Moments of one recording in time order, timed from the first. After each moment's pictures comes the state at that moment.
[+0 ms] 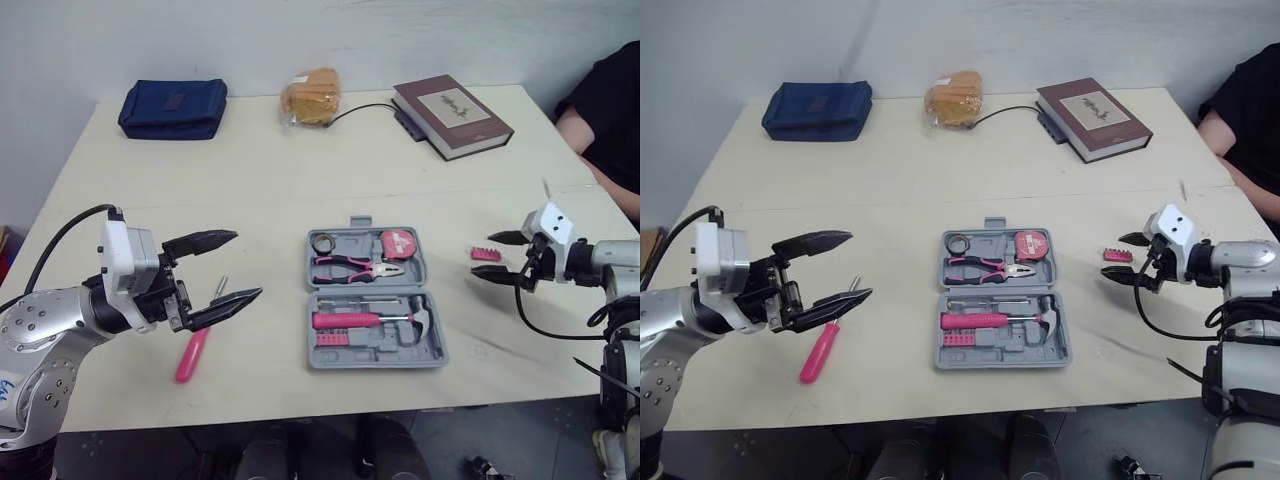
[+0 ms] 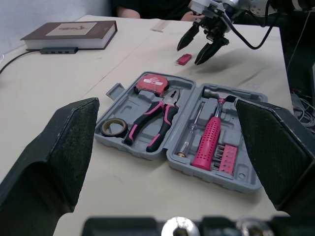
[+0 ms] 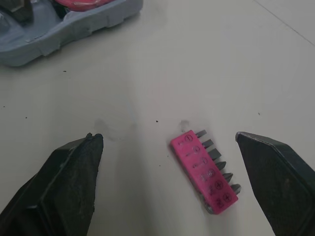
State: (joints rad) left arm -0.05 0.77 0.37 -0.54 -0.77 0.45 -0.87; right arm -0.92 -0.84 -0.05 1.28 -0.01 -0.32 1.33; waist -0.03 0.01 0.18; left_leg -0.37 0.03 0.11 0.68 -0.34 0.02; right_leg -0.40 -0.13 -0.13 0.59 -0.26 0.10
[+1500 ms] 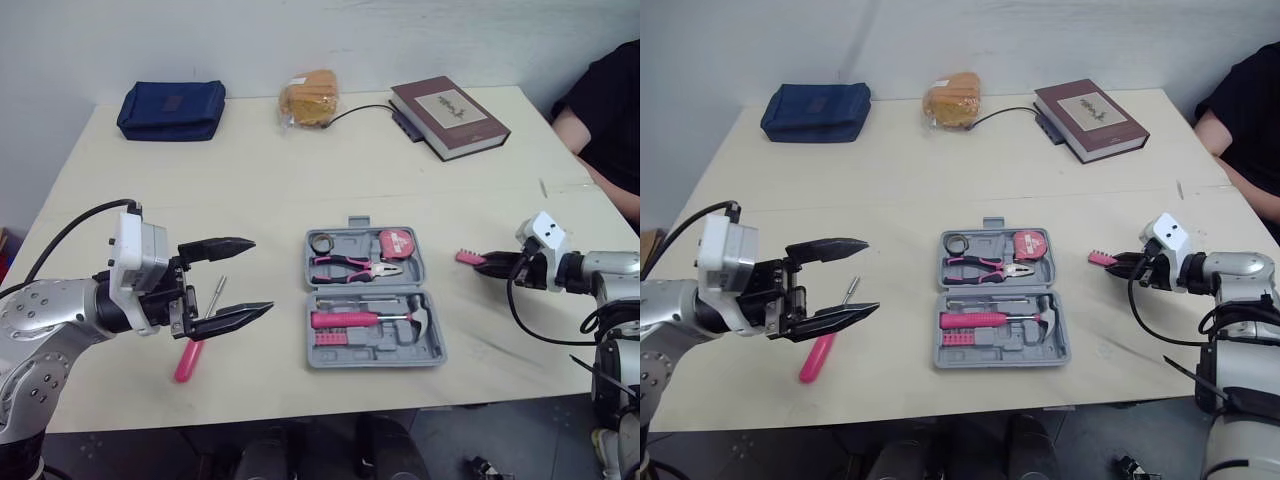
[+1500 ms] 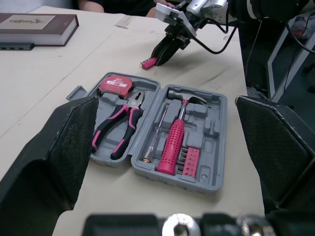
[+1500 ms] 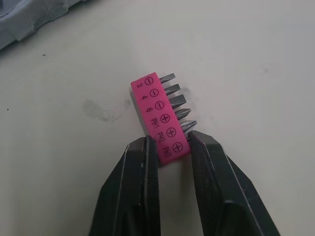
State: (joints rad) left arm -0.12 0.84 0.33 -0.58 -0.88 0.56 -0.88; right arm -0.90 -0.81 -0.10 1.32 -0.05 -0.24 1.29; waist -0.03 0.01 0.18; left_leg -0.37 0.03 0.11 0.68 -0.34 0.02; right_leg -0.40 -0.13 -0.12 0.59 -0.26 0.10
